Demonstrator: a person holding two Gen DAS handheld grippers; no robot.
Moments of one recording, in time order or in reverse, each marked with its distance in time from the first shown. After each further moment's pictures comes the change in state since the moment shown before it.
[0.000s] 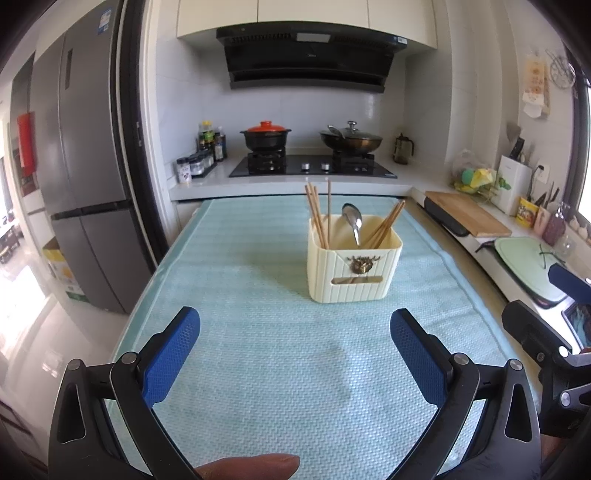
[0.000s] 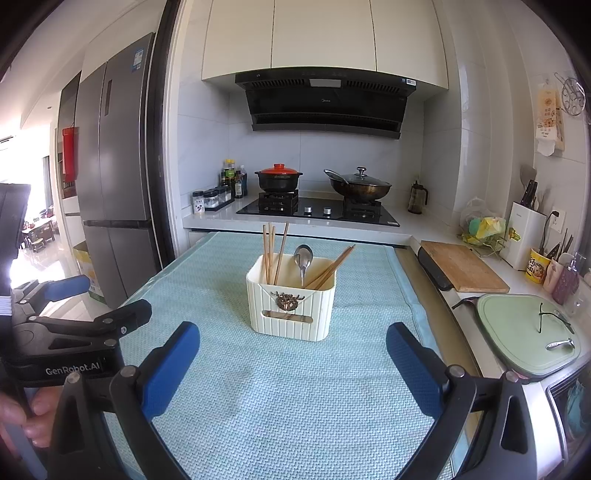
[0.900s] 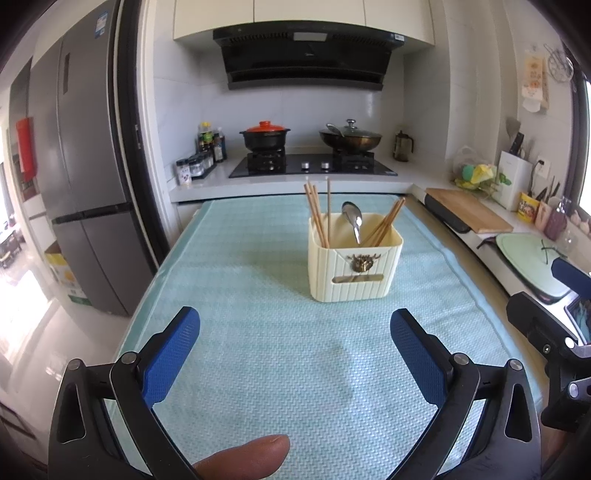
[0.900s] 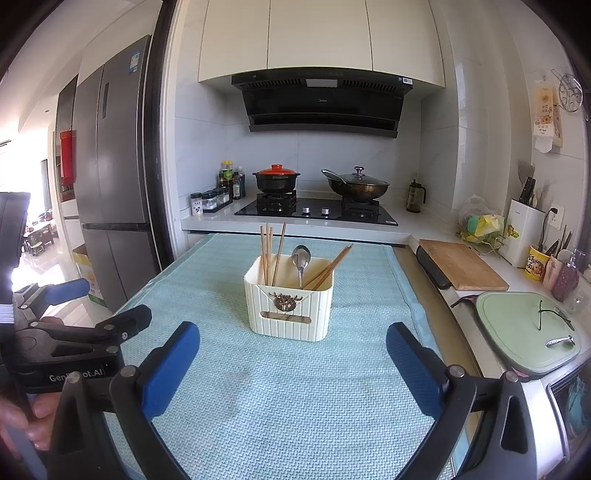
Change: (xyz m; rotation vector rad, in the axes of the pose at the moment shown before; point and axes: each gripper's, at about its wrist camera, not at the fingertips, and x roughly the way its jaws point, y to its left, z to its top) left arm 0.002 0.000 -0.002 0.017 0.001 0.006; right arm -0.001 -0.001 -0.001 0.009 -0.004 0.001
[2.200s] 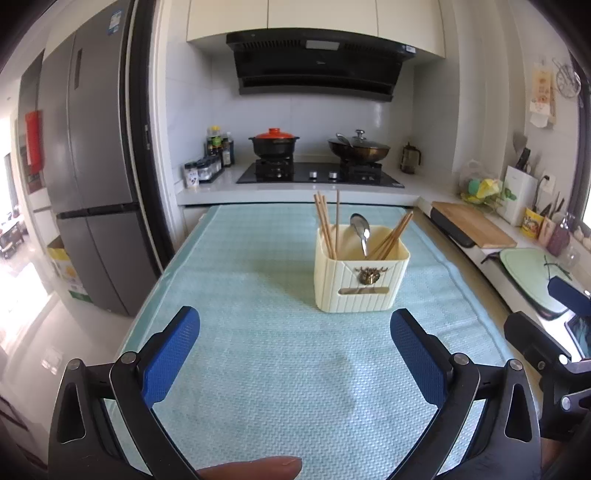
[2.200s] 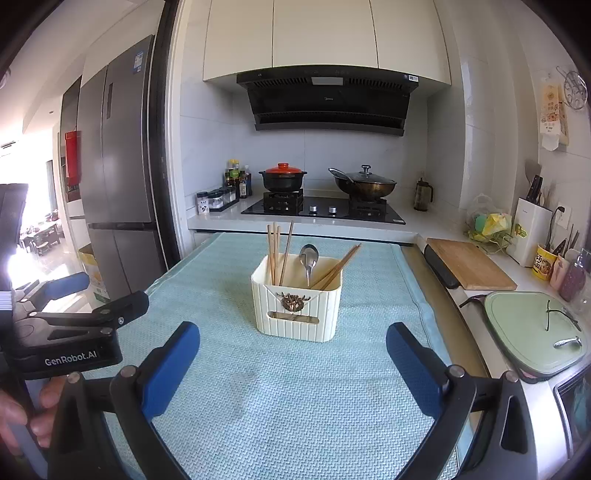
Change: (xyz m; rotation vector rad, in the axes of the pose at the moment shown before) left arm 0.000 0.009 0.004 -0.042 -0.033 0.006; right arm 0.005 -0.003 0.000 0.000 0.005 0.031
